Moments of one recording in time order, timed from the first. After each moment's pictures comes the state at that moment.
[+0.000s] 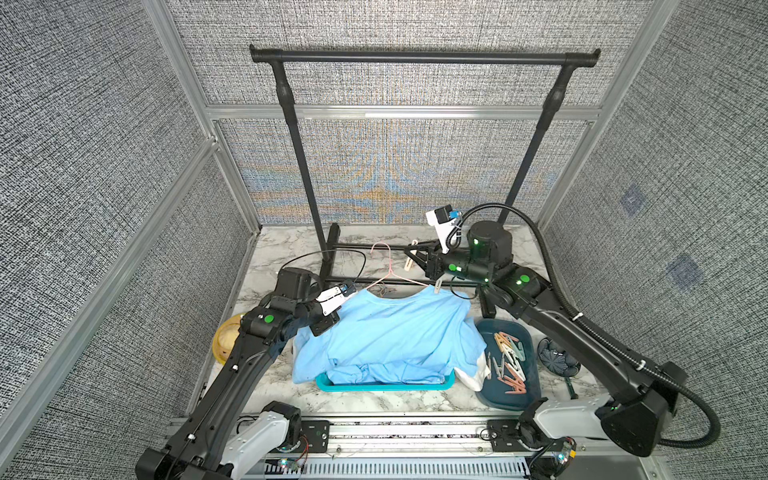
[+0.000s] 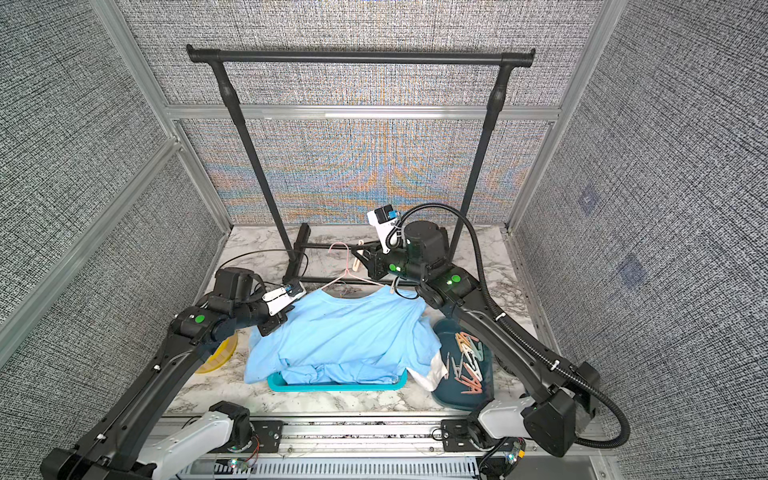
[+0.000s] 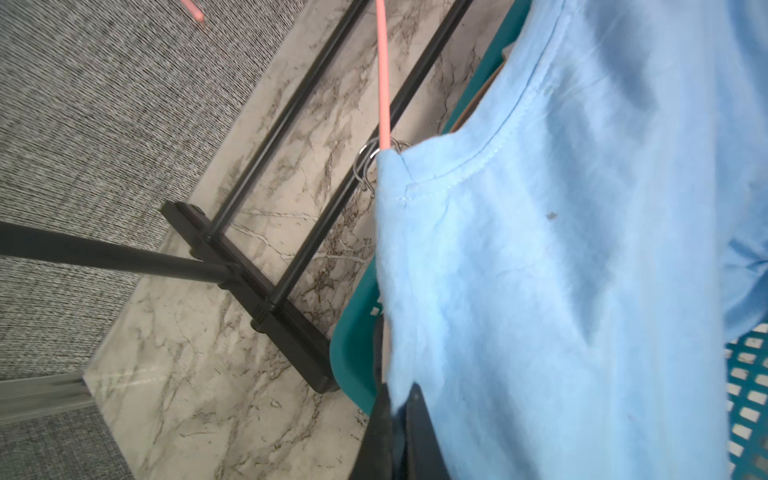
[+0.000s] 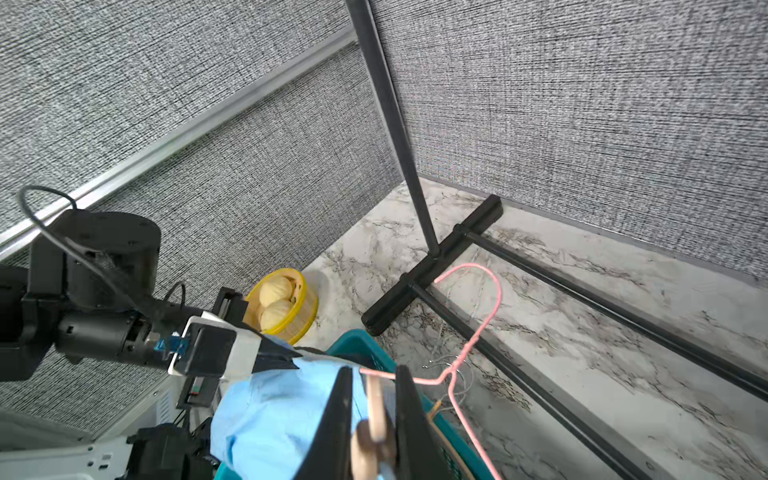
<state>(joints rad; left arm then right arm) -0.33 0.97 0.94 -0.75 0.28 0.74 0.65 1.37 1.37 -0.23 -0.37 0.27</state>
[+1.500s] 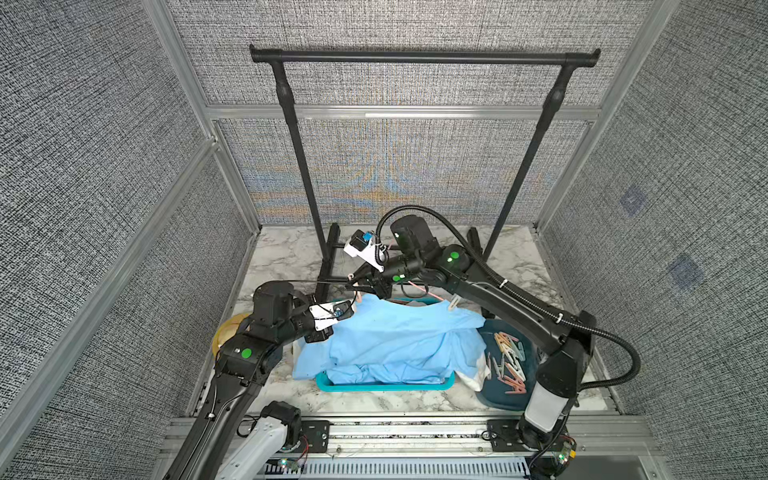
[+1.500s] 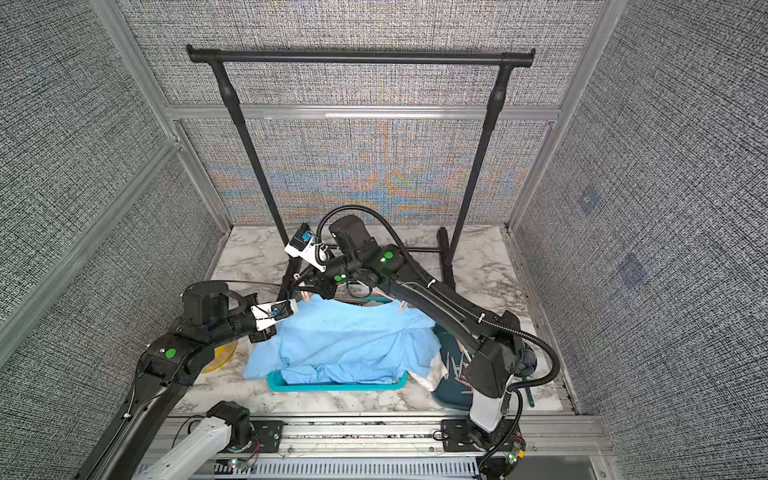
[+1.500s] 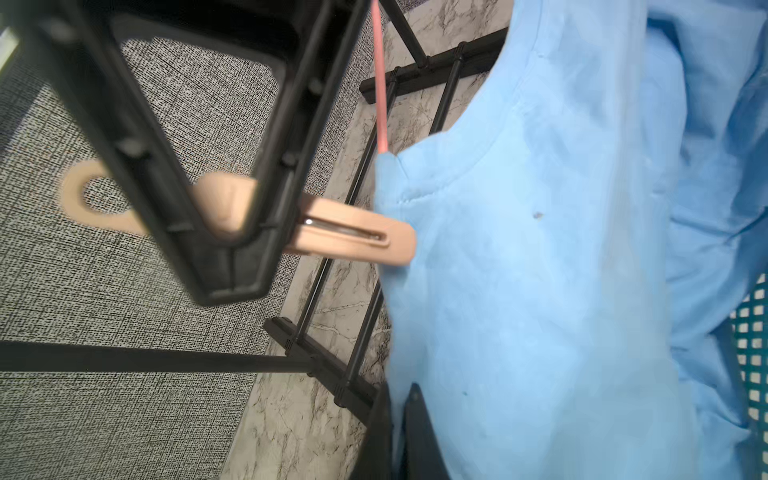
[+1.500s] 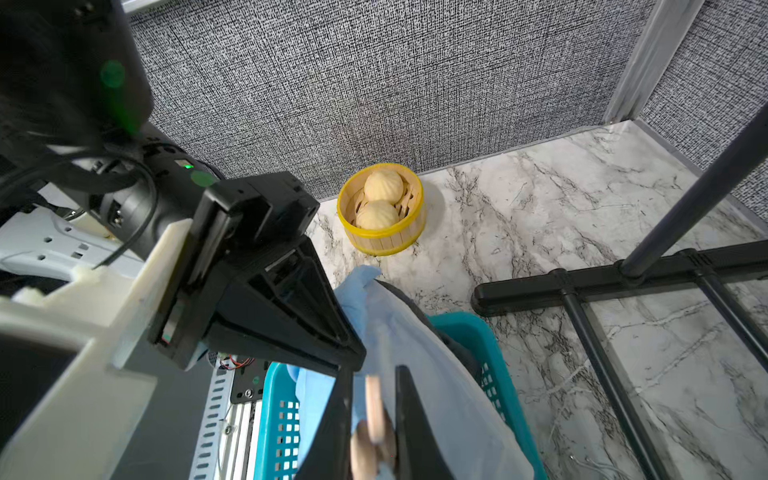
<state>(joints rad) -0.33 0.76 0.91 -0.71 0.40 0.98 0.86 1.79 1.82 -0.60 -0.63 -0.14</state>
